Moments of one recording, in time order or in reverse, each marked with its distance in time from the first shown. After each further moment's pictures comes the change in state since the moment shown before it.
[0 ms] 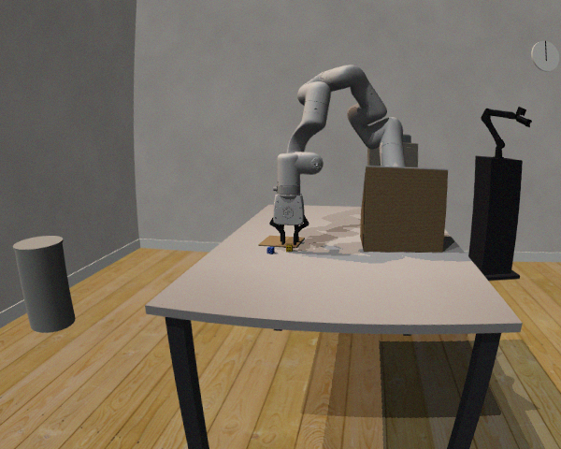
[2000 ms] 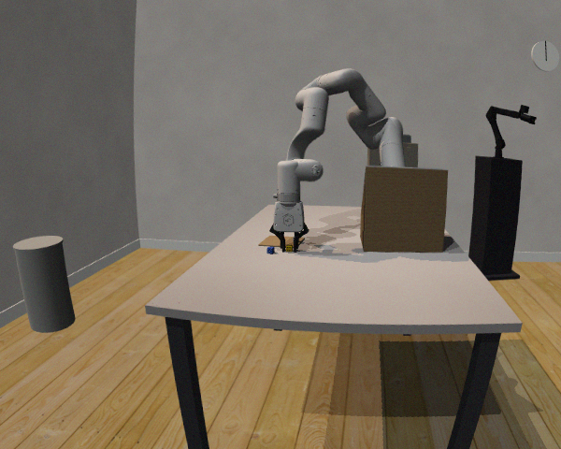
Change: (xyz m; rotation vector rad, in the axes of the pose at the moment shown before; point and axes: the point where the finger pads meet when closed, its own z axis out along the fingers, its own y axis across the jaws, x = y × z) arm 0.000 0.000 0.024 0.000 0.000 0.000
